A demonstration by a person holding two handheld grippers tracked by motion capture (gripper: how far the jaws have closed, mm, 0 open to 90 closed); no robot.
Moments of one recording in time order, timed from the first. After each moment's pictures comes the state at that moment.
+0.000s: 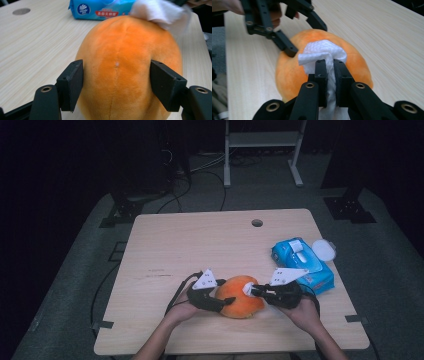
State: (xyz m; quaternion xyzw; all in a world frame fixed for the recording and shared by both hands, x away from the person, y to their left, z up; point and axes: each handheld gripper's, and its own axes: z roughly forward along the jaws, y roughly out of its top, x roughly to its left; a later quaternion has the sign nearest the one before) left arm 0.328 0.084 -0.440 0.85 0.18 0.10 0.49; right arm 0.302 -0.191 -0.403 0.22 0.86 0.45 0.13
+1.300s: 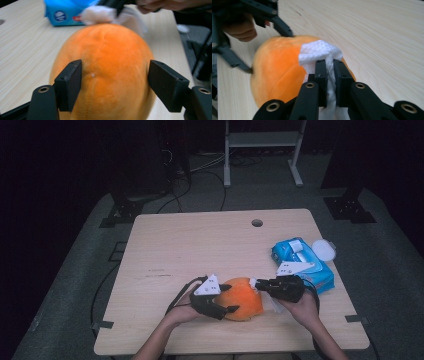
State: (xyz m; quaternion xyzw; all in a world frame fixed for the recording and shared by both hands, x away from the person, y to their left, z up) left arm 0.311 0.072 -0.432 0.86 0.10 0.07 0.50; right arm 0.326 -0.210 -0.418 0.29 0.83 0.47 0.09
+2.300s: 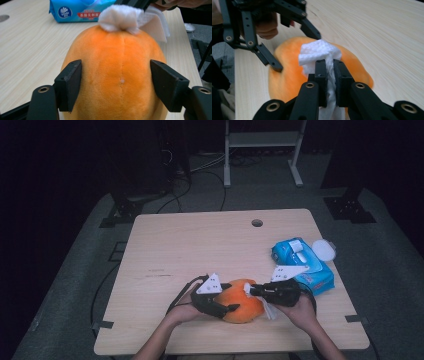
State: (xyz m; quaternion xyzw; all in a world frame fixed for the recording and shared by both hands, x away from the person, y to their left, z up) left arm 0.319 0.074 -0.436 0.86 0.13 0.08 0.49; right arm 0.314 -0.195 -0.413 0.24 0.84 0.48 0.08
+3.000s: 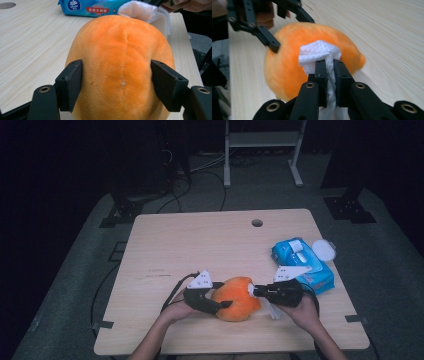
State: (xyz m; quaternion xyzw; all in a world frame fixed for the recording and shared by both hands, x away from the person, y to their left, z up) left arm 0.329 0.093 -0.444 0.85 0.16 0.06 0.50; right arm 0.315 -0.203 -0.419 0.26 0.84 0.47 0.08
